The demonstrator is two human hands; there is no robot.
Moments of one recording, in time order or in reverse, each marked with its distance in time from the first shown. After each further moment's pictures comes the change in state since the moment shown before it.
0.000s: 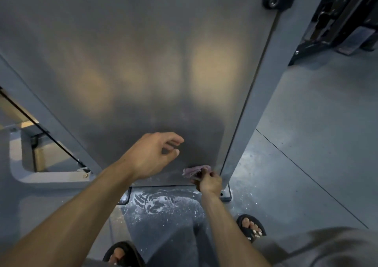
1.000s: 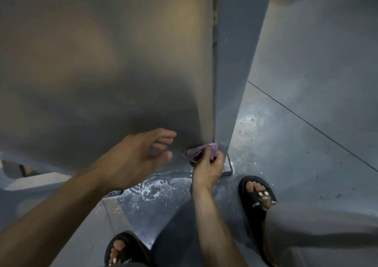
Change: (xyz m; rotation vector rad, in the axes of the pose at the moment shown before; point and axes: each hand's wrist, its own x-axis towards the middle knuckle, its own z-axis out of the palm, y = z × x) left_hand 0.041 0.004 0.055 0.006 -0.259 -0.091; right_hand 0.019 0.005 -0.012 0.256 0.305 -0.142
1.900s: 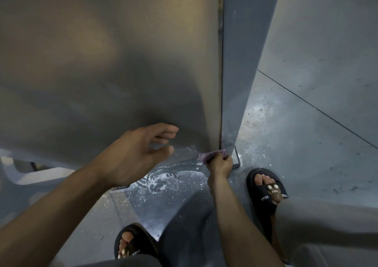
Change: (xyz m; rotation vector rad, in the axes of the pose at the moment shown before) left_hand 0.005 -0.008 0.002 -0.025 -0.013 -0.027; right_hand 0.069 0.064 0.001 0.099 -0.007 0.405
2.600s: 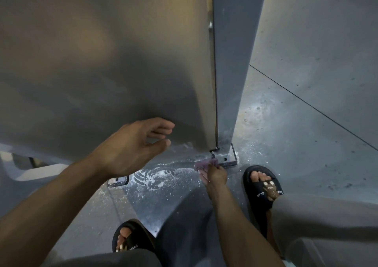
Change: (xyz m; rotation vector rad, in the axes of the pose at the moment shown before) left_hand 0.002 0.004 0.000 -0.004 -0.002 -0.017; right_hand 0.049 0.063 -0.037 -0.057 -0.181 0.292
